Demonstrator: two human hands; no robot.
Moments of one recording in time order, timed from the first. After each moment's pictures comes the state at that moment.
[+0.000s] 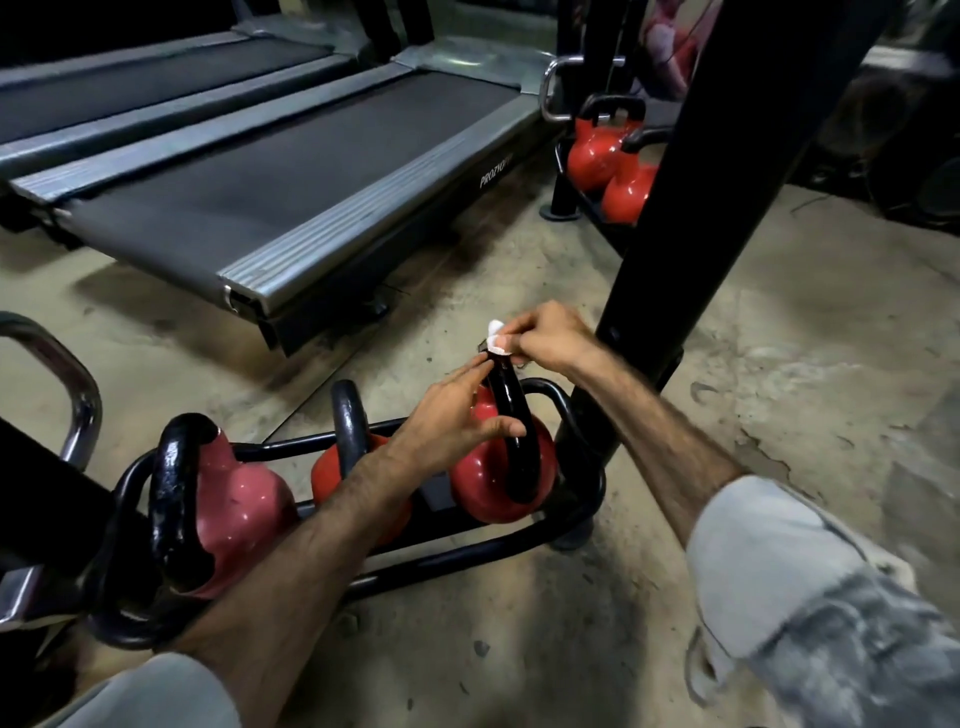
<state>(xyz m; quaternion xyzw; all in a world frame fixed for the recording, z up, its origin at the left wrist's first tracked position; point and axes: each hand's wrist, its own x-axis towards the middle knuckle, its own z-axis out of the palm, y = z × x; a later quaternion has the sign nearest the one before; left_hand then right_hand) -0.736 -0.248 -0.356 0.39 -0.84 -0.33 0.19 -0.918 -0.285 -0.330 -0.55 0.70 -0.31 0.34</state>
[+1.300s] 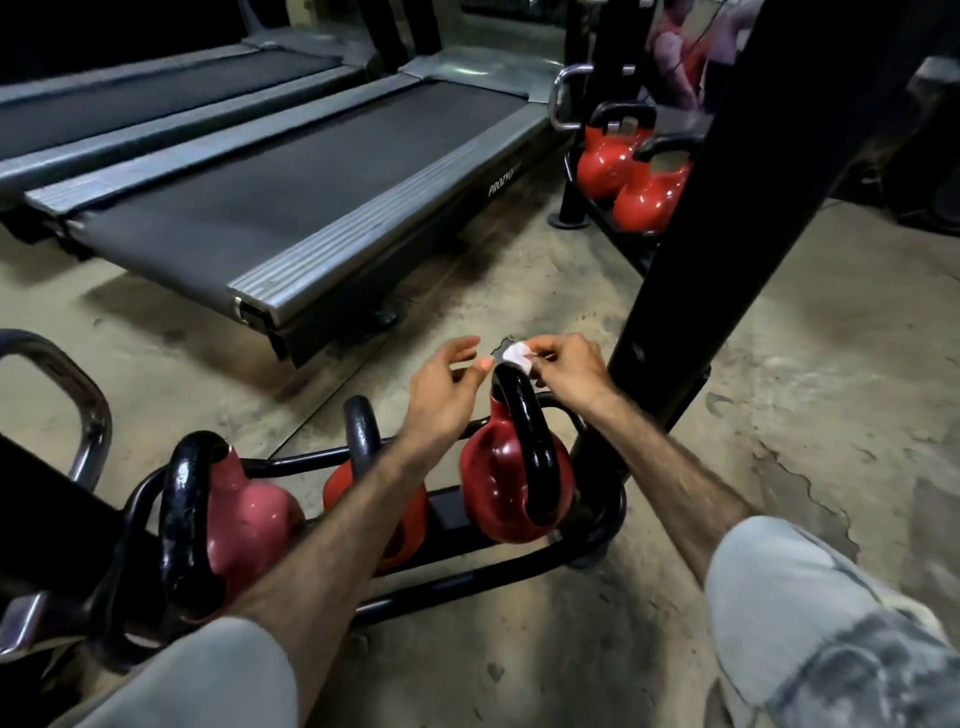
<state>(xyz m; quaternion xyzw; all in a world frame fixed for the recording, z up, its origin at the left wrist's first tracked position) -0.740 -0.286 -0.365 0.49 -0.62 -0.46 0.41 -0.911 -0.273 -0.353 -0.53 0.72 -0.37 0.27</state>
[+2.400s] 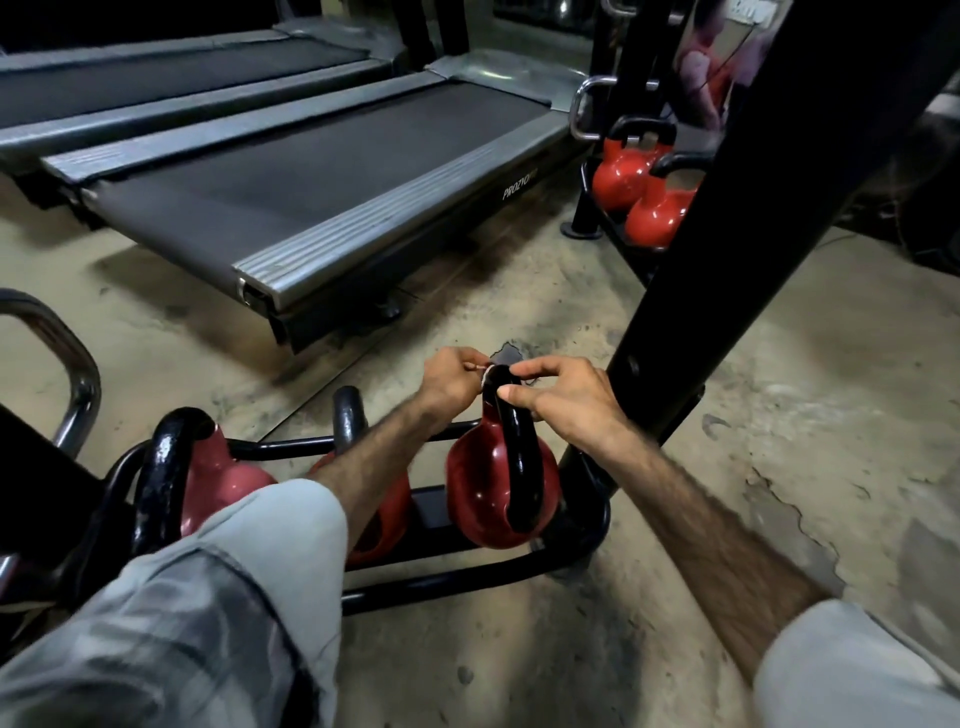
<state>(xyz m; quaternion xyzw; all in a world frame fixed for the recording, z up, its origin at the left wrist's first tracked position) -0.772 -0.328 -0.389 0.55 -0.63 -0.45 0.31 -0.905 -0.233 -0.330 -0.51 0.73 -0.32 0.31</state>
